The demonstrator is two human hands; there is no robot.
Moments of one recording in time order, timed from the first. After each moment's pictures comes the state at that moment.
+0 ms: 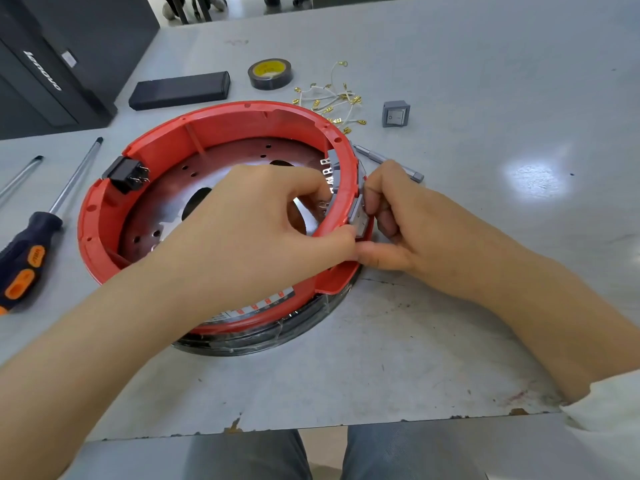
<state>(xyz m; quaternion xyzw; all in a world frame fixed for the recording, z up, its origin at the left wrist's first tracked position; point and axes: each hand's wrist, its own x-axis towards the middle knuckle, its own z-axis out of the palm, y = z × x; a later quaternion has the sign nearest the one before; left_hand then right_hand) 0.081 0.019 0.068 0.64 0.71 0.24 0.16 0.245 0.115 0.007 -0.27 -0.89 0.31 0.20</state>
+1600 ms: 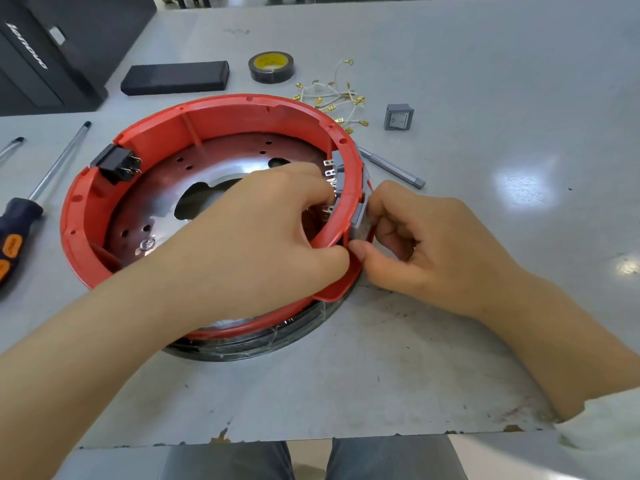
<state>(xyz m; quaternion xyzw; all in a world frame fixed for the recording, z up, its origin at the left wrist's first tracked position) 0.079 0.029 0.061 0.69 0.67 0.21 0.16 0.246 0.108 0.012 -0.25 -0.90 0.23 0.27</state>
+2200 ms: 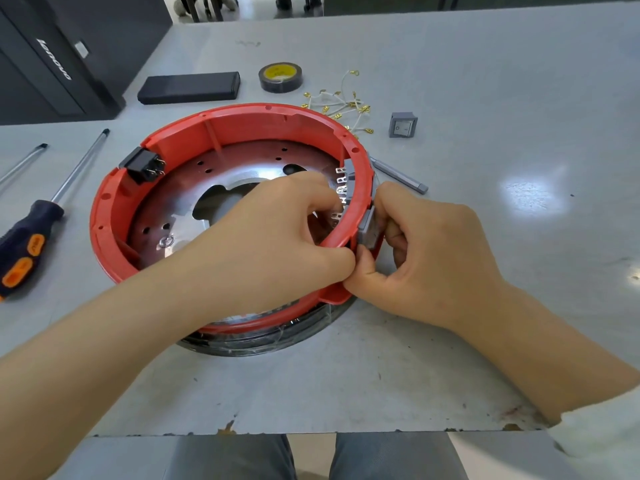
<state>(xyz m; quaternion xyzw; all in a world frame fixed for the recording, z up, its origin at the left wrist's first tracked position) 0.084 0.028 0.061 0.65 0.68 0.25 0.22 0.235 0.089 0.013 -0.29 -0.88 0.14 0.36</state>
